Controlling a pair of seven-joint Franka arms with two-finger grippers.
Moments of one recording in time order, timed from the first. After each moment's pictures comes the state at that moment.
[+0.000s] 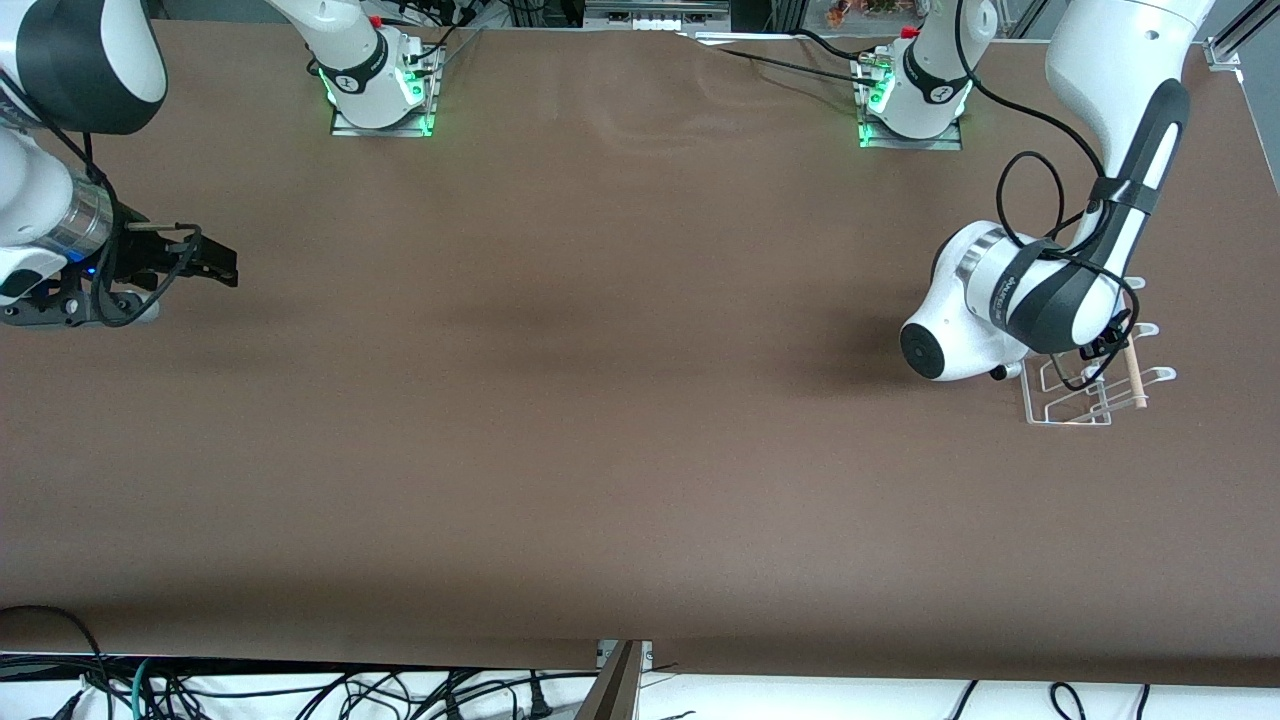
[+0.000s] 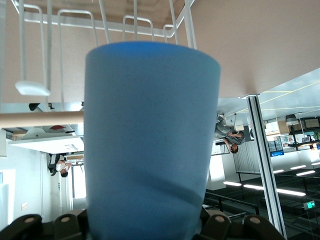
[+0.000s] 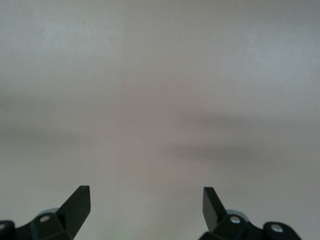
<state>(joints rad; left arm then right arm) 0.12 0.50 -0.41 -1.81 1.08 1.20 0.75 0.03 0.07 0.01 -1.72 -0.06 1.68 -0.04</state>
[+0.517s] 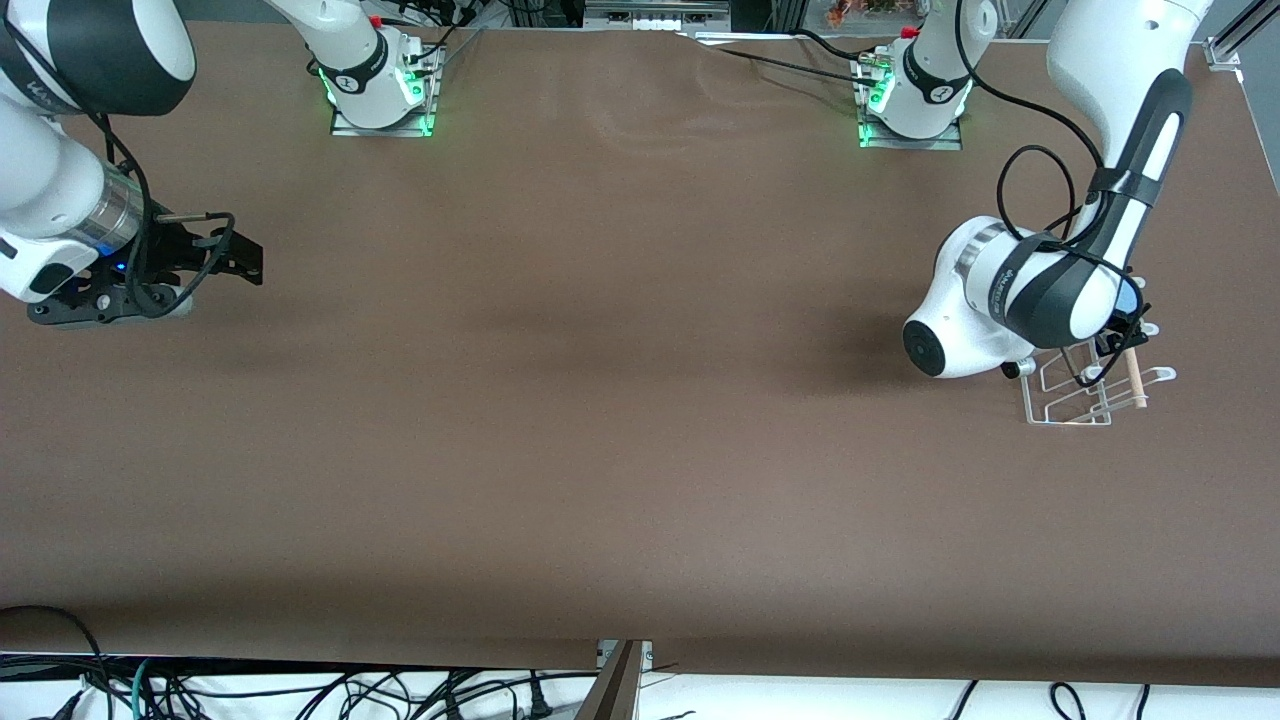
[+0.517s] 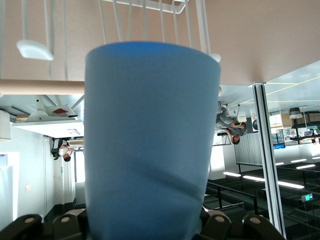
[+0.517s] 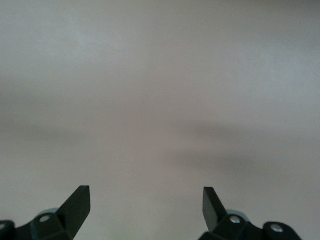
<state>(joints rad) 0.12 0.49 -0.41 -1.82 1.14 1.17 0.74 0.09 0.08 0.03 -1.65 -0.04 1.66 -0.03</state>
